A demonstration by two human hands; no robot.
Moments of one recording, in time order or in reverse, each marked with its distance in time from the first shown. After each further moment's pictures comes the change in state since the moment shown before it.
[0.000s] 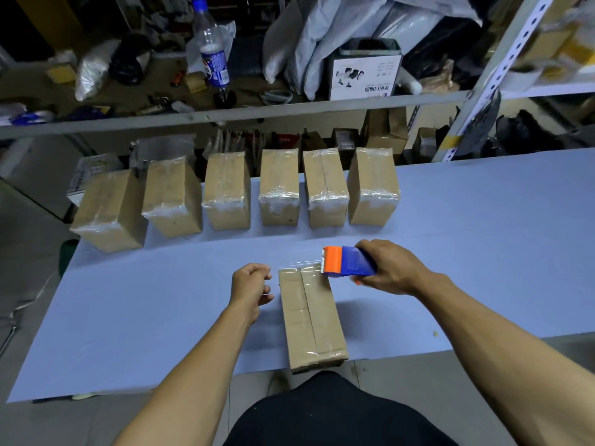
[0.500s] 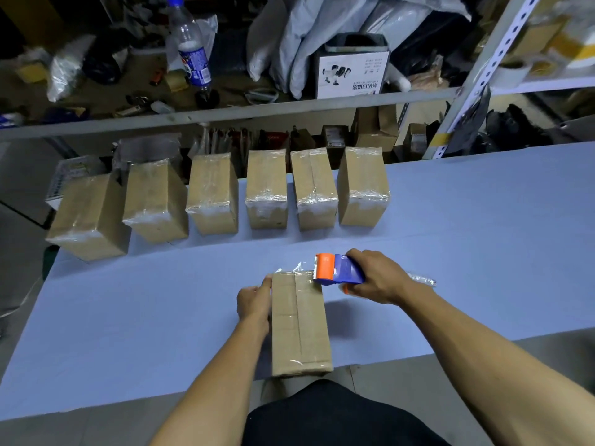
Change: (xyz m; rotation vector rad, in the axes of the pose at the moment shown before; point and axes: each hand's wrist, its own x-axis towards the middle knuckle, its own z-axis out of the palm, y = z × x) left_hand 0.015 -0.037 0.037 0.035 0.157 -0.136; right_hand 0.006 0.007 0.018 0.080 -0.041 0.095
